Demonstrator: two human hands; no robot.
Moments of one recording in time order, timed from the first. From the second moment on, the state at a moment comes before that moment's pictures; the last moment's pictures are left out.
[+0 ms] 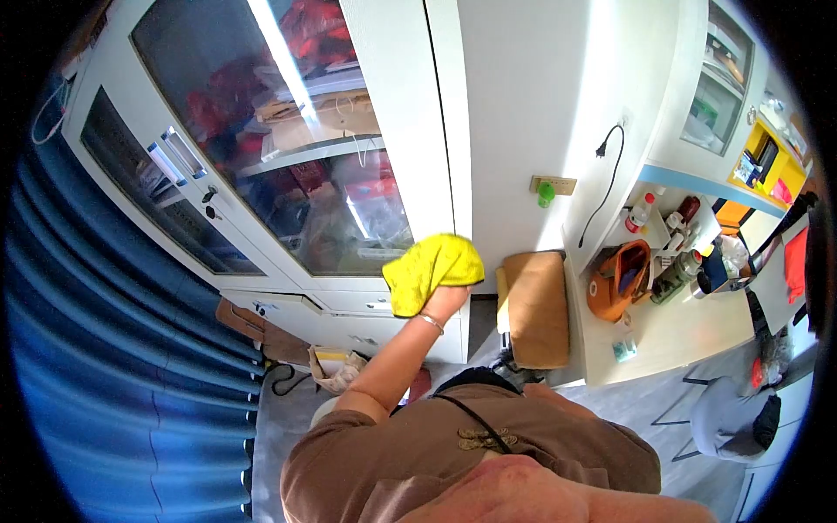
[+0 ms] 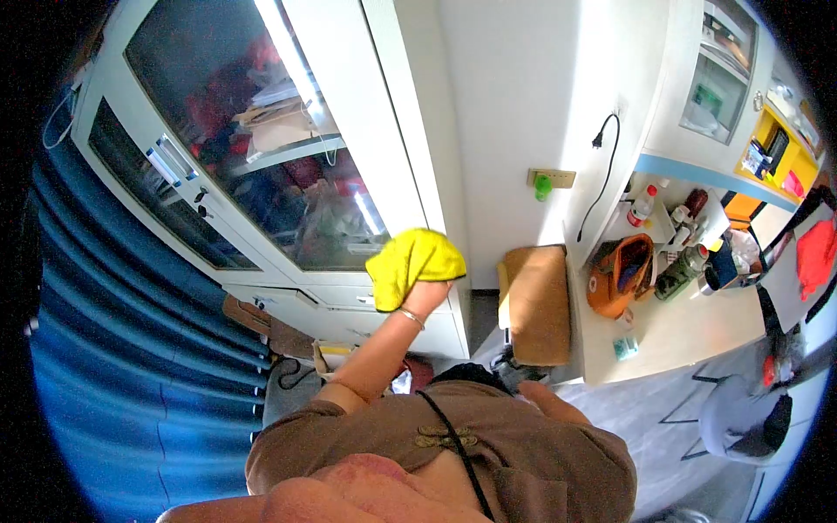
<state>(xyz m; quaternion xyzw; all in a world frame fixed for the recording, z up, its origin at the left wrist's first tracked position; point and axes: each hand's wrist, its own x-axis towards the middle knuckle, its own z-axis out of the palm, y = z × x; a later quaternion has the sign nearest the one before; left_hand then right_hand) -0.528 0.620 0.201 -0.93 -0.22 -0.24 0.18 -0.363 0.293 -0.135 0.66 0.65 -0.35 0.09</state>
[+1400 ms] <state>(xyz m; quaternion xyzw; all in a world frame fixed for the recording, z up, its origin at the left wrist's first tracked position) -0.528 0.613 0.186 -0.92 -0.20 -0.28 0.18 -0.365 0.293 -0.149 0.65 0.67 -0.34 0.12</state>
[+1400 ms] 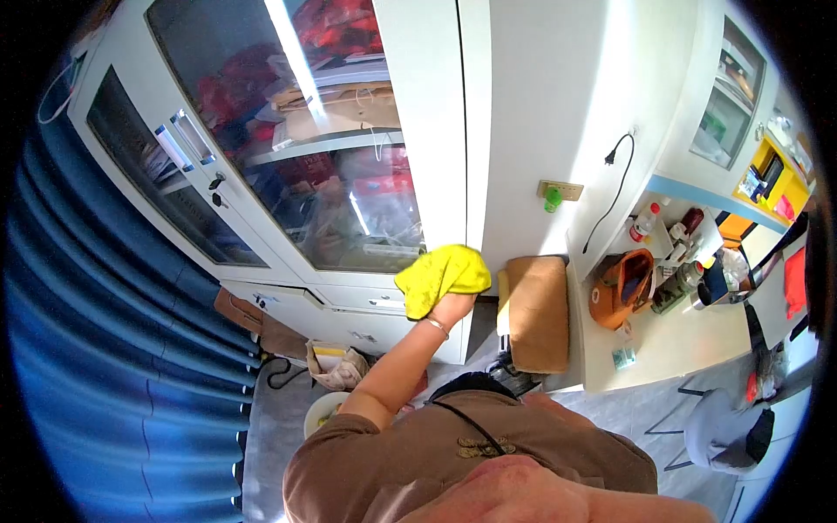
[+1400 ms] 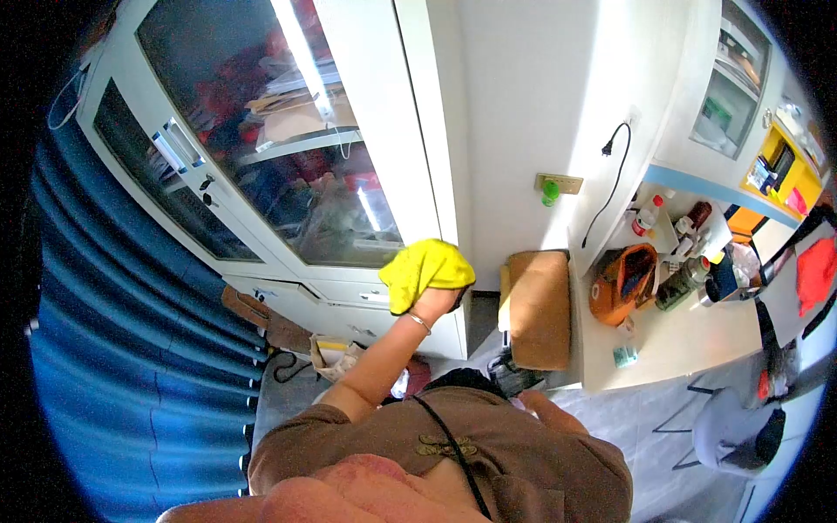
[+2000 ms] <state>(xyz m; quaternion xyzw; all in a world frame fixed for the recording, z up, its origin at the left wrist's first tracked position) -0.513 0.614 0.406 -0.82 -0.15 -0.52 0.17 -0.370 0.290 -0.150 0.65 0.68 -0.33 0.12</state>
